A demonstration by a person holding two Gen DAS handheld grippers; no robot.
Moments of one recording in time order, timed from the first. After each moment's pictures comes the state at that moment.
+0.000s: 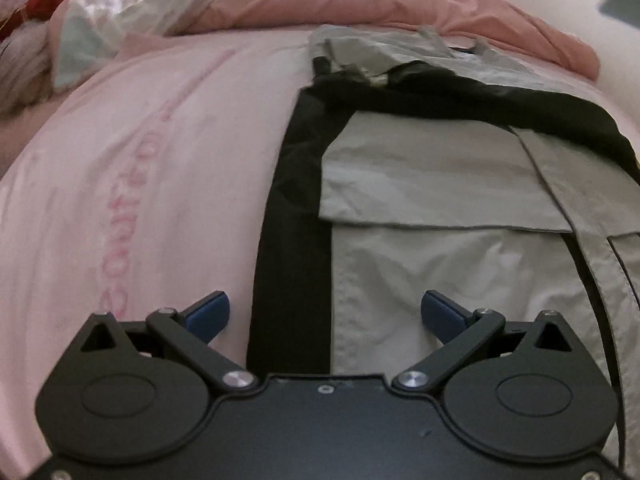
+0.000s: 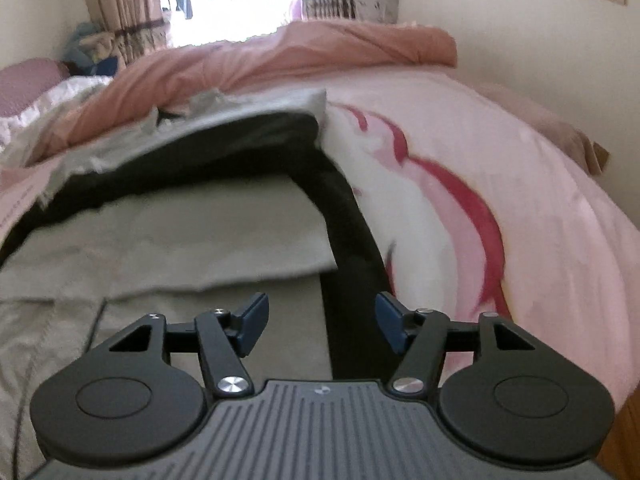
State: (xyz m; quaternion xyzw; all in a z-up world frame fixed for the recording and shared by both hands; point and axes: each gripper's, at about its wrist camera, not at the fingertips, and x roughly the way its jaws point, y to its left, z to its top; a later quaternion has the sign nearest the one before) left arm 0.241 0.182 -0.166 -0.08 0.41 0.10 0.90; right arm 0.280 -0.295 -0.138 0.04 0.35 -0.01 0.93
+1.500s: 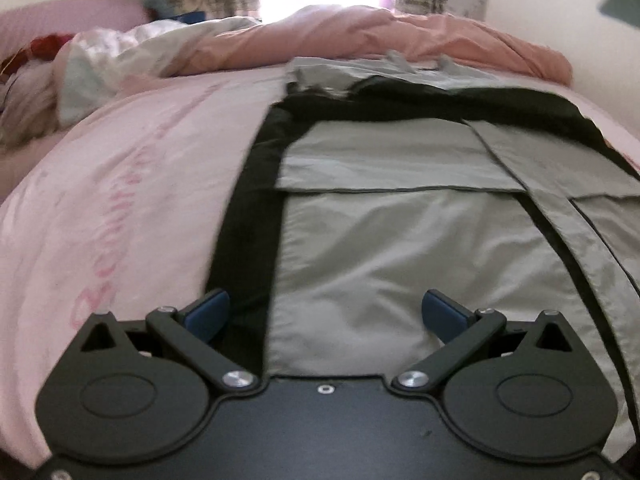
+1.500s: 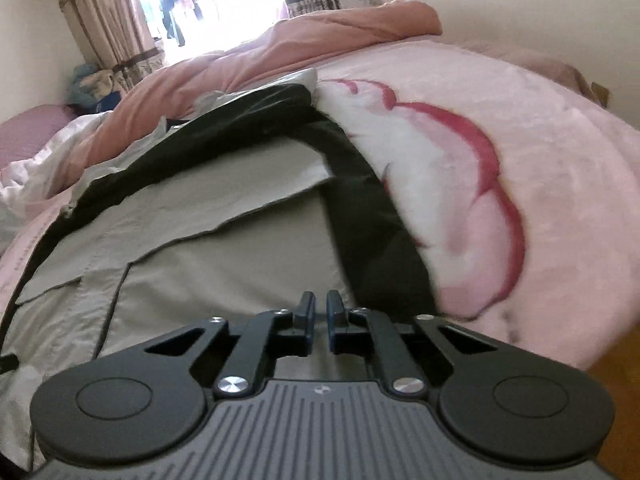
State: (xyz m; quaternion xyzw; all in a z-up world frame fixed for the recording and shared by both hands) left arm 0.186 0.149 -0.182 -0.04 0.34 0.09 0.94; right arm 0.235 -0.332 -0.175 0.14 0.34 0.02 0.93
